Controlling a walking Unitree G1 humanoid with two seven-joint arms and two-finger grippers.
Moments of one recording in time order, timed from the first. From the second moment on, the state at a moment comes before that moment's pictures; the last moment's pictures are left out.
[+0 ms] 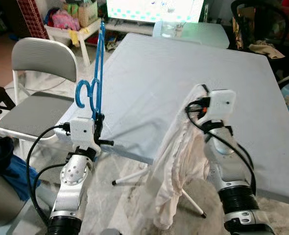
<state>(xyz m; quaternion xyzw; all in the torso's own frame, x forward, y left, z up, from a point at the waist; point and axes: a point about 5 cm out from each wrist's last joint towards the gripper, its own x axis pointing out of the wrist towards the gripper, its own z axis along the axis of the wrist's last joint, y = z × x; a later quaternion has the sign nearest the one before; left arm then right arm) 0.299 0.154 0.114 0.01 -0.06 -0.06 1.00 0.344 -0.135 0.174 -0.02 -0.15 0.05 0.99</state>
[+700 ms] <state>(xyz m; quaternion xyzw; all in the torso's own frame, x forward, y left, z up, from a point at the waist) 0.292 0.144 0.140 0.07 -0.09 -0.11 0.99 0.359 -0.125 0.190 -0.01 -0.15 0.10 0.98</state>
